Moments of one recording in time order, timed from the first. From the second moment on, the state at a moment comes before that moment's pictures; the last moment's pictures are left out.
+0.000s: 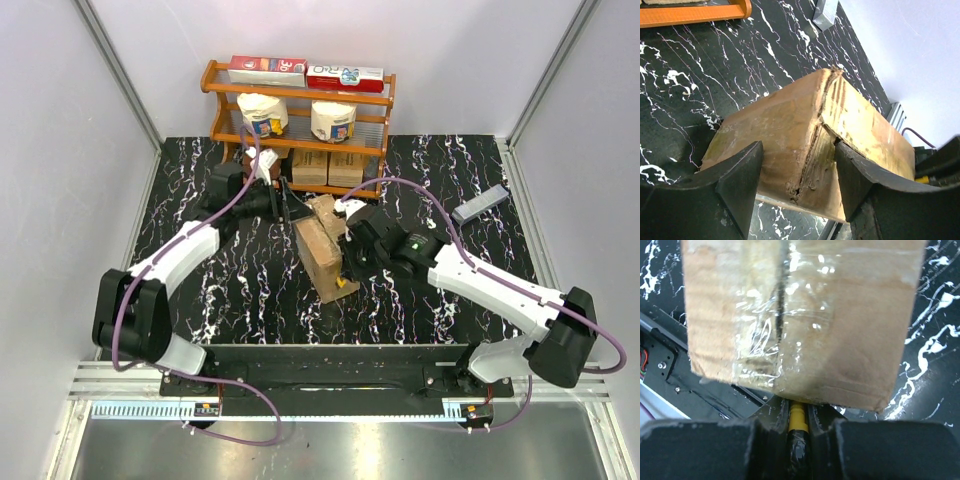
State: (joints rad) left arm -0.29 1.49 1.01 0.04 0.75 -0.47; right arm 0.91 1.36 1.20 -0.69 0.01 0.41
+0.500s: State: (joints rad) left arm -0.29 1.19 0.82 -0.06 0.74 -0.41; right arm 0.80 1.40 1.25 -0.82 0.13 0.41
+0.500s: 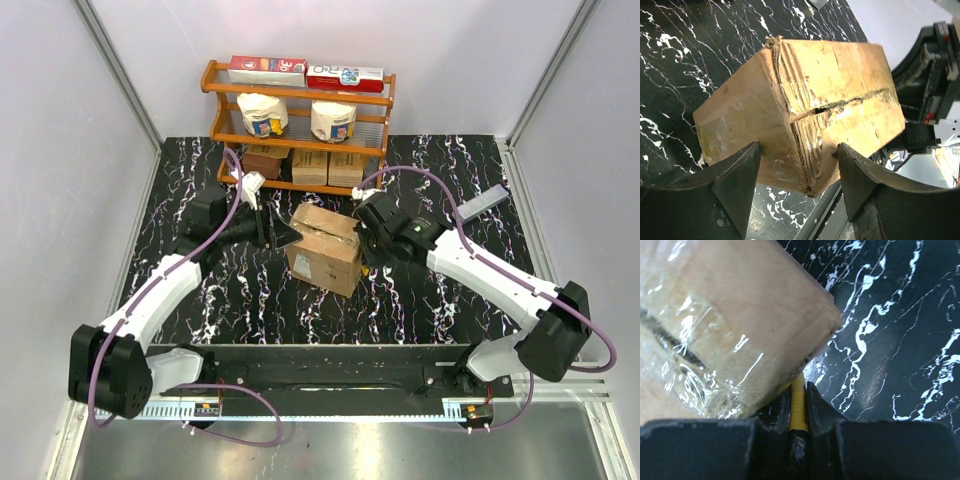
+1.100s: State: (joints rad) left arm -0.31 1.07 0.87 -0.27 0.70 -0.30; right arm 0.72 1.46 1.32 -0.77 0.21 0.39
